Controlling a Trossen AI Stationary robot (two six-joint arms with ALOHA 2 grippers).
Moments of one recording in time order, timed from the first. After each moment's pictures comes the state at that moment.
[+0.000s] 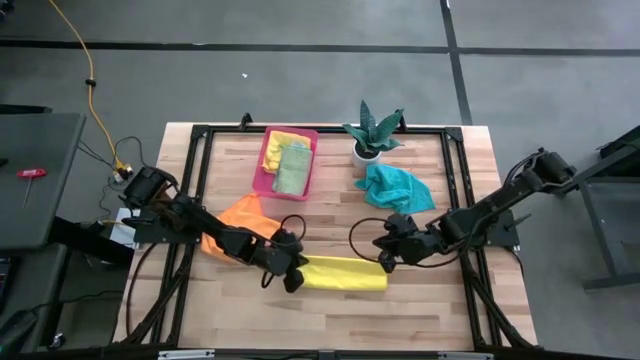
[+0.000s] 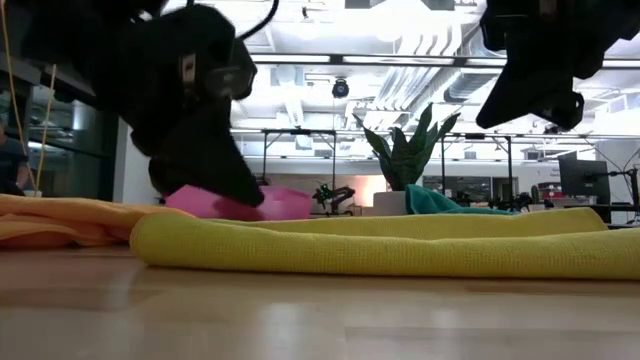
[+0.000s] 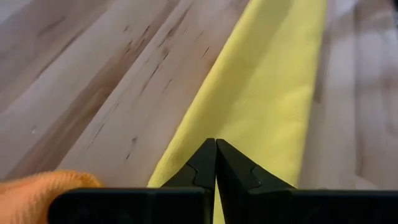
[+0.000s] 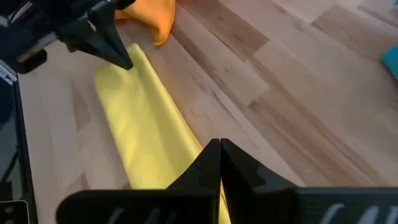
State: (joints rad) left arm -0.31 1.73 0.76 0.18 -0.35 -0.78; right arm 0.49 1.25 0.71 -0.31 0.46 1.04
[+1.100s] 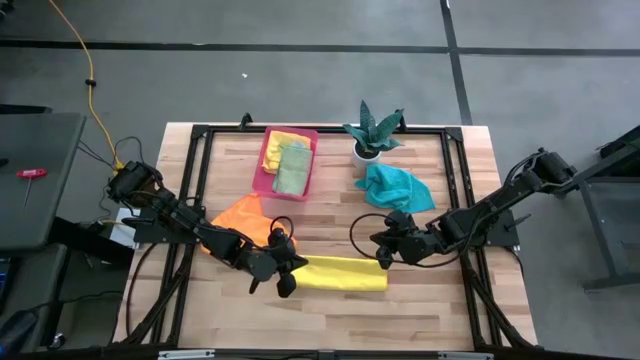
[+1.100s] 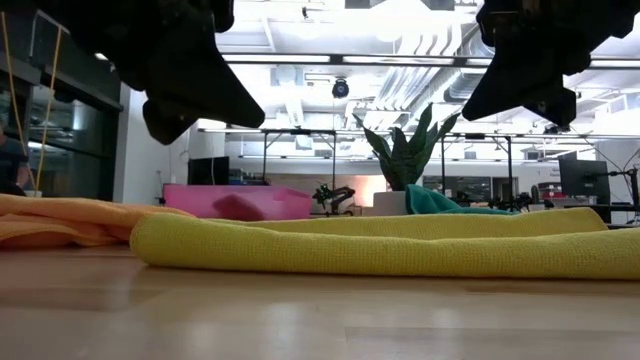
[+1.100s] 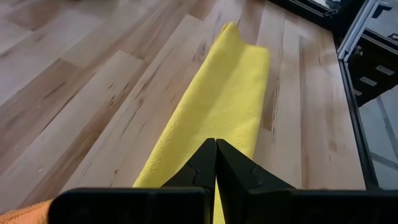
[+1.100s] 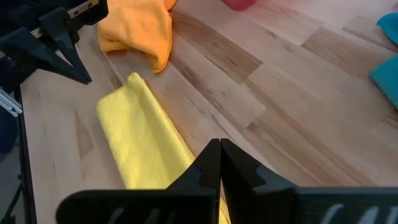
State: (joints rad) left arm -0.40 1.60 0.76 0.18 -0.49 -0.71; right arm 0.49 1.26 0.71 -0.27 0.55 1.08
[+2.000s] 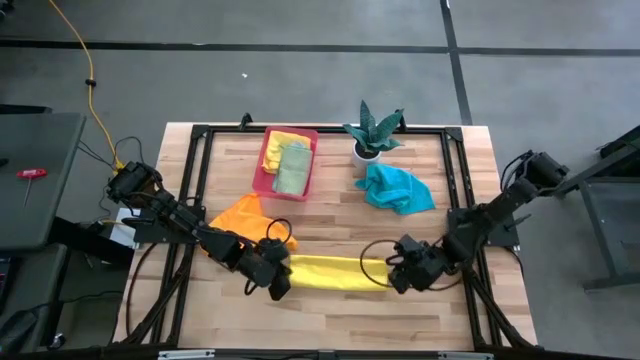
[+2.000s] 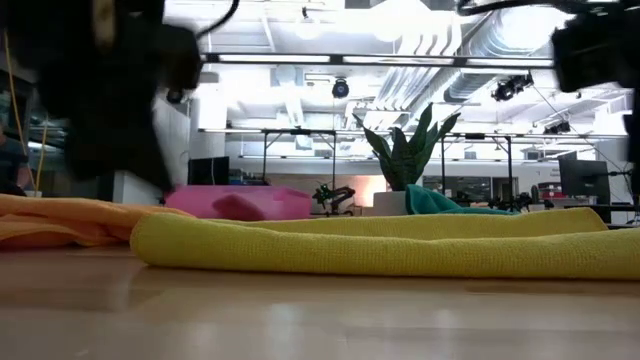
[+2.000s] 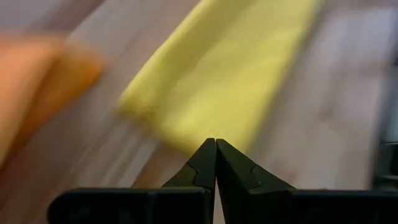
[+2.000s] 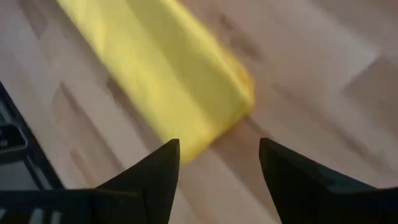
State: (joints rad) left arm -0.42 1.60 0.76 -0.10 -0.30 -1.09; right arm 0.70 1.35 0.71 -0.46 0.26 1.47
